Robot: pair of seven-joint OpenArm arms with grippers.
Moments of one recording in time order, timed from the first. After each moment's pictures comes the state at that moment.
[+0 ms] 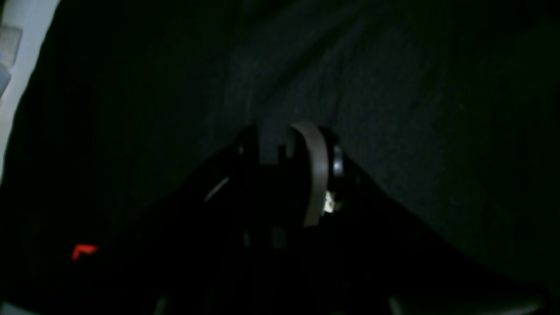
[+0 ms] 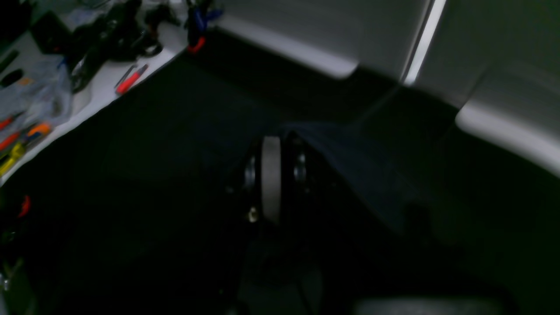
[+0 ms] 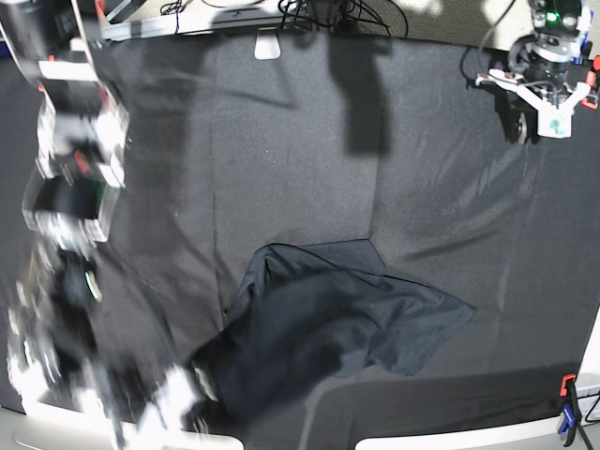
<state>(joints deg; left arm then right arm) 34.2 -8.6 -20.0 104.3 -3.8 -15.6 10.4 35.7 17.4 3.5 87.0 51.7 31.4 -70.8</state>
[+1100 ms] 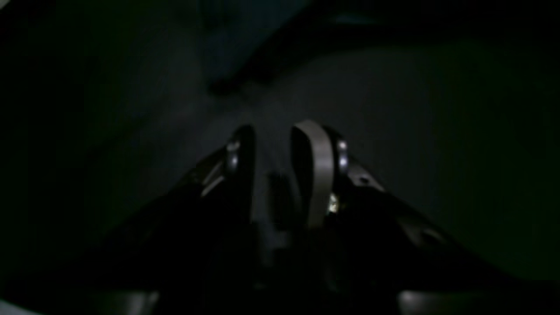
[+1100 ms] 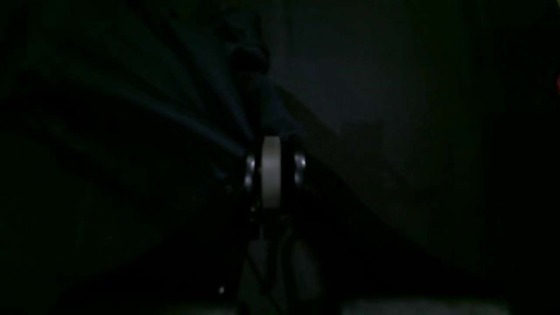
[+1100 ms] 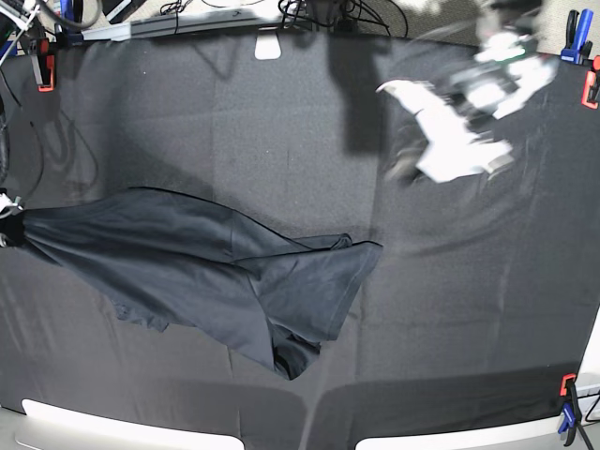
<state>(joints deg) 19.0 -8.8 4.5 104.2 2.6 -23.4 11.5 -0.4 35.5 40.3 91.1 46.8 34.5 -71.2</state>
